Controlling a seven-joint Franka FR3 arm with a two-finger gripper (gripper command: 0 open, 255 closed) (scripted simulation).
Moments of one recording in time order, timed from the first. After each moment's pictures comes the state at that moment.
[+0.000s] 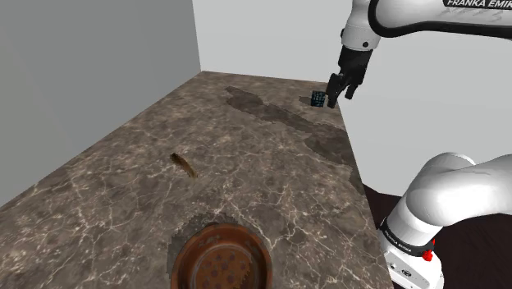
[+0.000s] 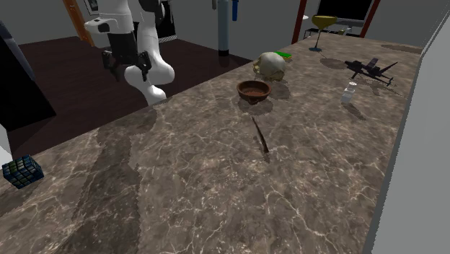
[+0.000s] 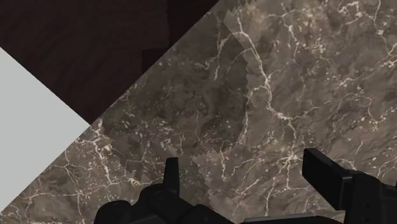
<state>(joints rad) -0.02 -0.79 0.06 -2.34 -0.02 1.61 0.07</state>
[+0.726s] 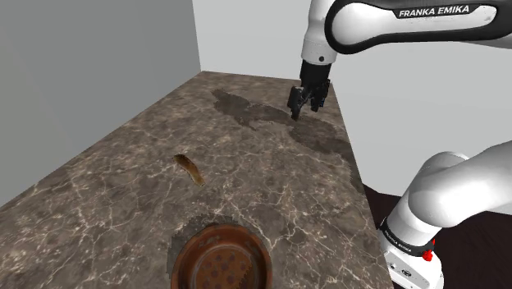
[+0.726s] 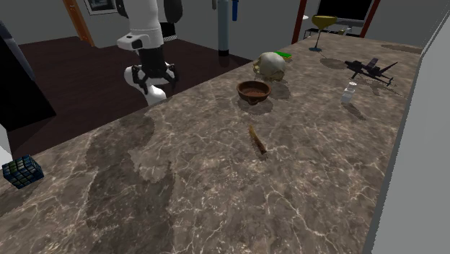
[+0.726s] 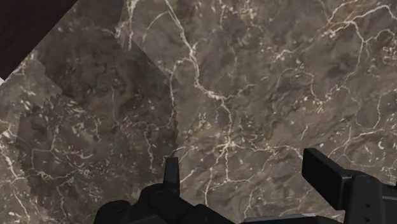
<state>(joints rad) 0.03 -0.60 0.20 -2.29 0.08 1.75 0.22</state>
